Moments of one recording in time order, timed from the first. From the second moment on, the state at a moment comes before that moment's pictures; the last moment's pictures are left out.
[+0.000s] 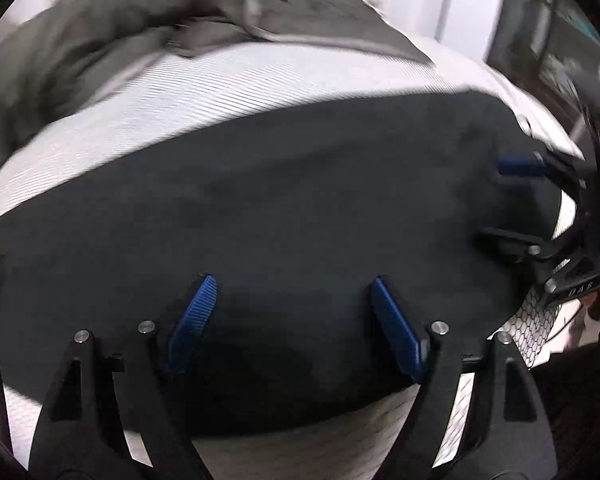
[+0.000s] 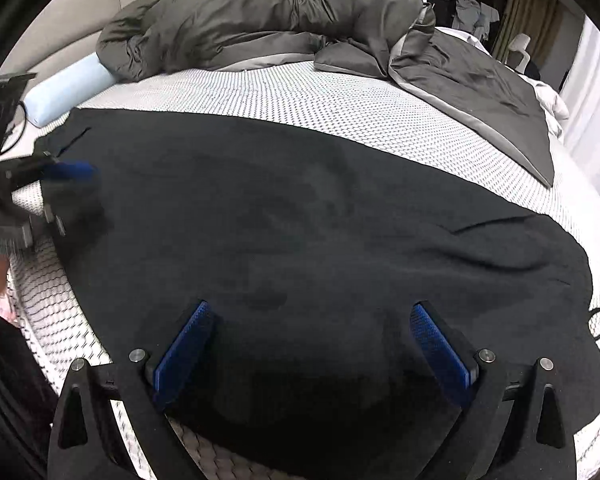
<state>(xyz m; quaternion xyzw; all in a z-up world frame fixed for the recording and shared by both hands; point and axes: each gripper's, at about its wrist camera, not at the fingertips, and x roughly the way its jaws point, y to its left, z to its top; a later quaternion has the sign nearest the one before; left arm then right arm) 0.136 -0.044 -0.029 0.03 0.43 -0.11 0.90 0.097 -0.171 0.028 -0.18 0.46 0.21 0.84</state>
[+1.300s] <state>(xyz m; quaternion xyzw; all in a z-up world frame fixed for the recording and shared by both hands) 0.128 -0.110 -0.030 0.06 0.39 -0.21 0.89 0.092 -0.205 0.033 -0.15 0.45 0.18 0.86</state>
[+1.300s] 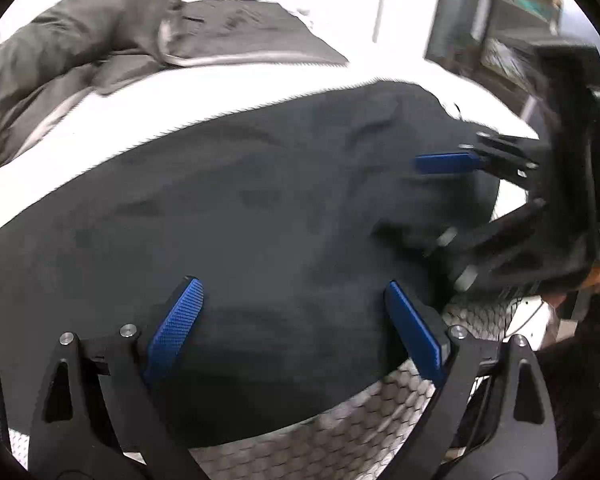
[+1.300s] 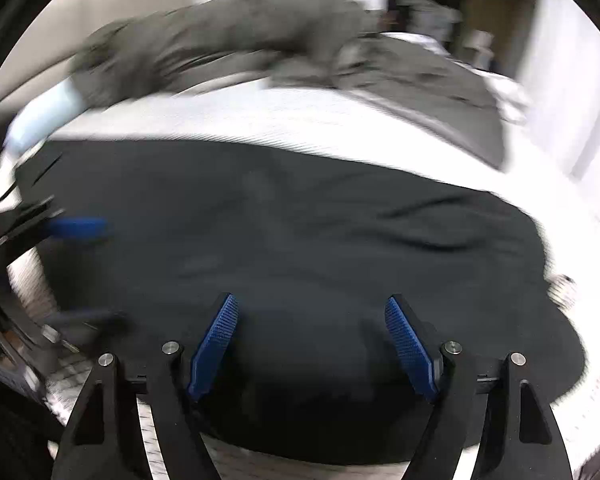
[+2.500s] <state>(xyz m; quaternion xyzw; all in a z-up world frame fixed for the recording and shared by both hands) 0.213 0.017 -0.025 0.01 0.46 -0.06 0.89 0.180 -0.279 0.005 -0.14 0.47 -0.06 0.87</state>
